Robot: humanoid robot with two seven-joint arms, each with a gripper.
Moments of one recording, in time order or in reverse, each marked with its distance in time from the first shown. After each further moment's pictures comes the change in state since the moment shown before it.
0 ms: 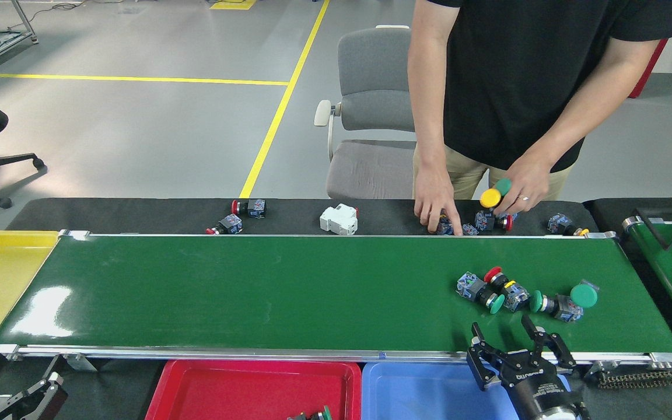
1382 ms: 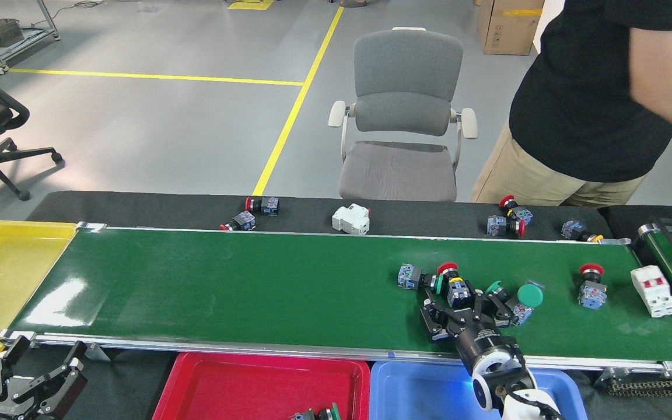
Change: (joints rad) left arm -0.060 0.000 -0.055 0.004 -0.035 0.000 0.000; right arm -0.284 0.079 0.117 0.359 0.000 0.023 0.001
